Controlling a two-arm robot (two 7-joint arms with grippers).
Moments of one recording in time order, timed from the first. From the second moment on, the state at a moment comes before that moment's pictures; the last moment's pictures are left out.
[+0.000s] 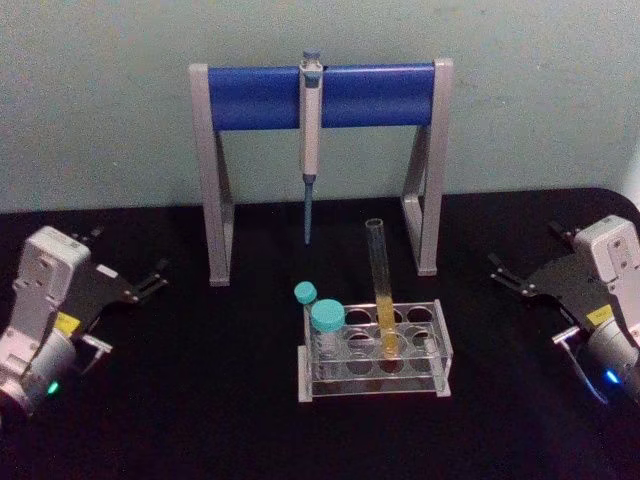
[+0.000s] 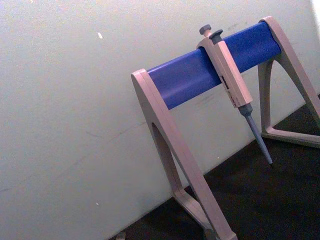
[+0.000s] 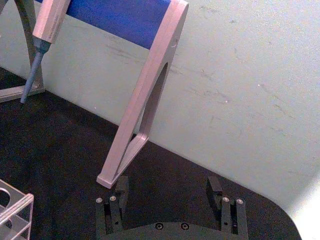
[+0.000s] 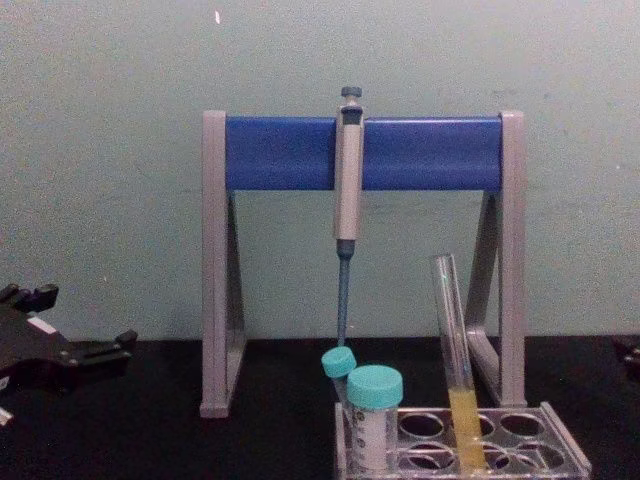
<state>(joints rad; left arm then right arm) -0.20 0.60 0.45 -1.41 -0.25 -0.12 0.03 0.20 0.60 -0.45 -1.41 0.25 -0.12 -0.03</state>
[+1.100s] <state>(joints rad) -0.20 0.60 0.45 -1.41 -0.25 -0.12 0.03 0.20 0.60 -0.45 -1.41 0.25 -0.12 -0.03</state>
